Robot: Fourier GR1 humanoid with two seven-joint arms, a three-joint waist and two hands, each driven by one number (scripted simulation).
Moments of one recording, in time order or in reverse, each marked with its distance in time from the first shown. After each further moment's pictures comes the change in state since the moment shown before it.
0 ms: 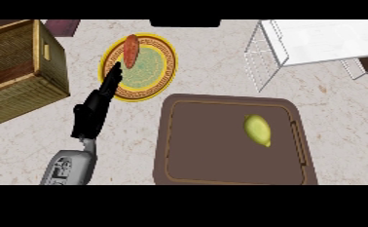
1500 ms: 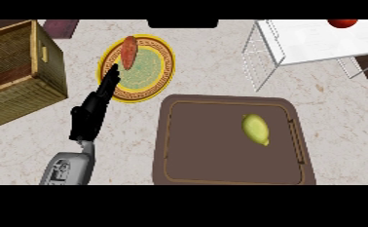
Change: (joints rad) left arm 0.017 -0.004 0.017 -0.002 -0.006 -0.003 -0.010; right arm -0.043 -0.130 -0.249 -0.116 -0.362 0.064 0.142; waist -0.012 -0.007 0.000
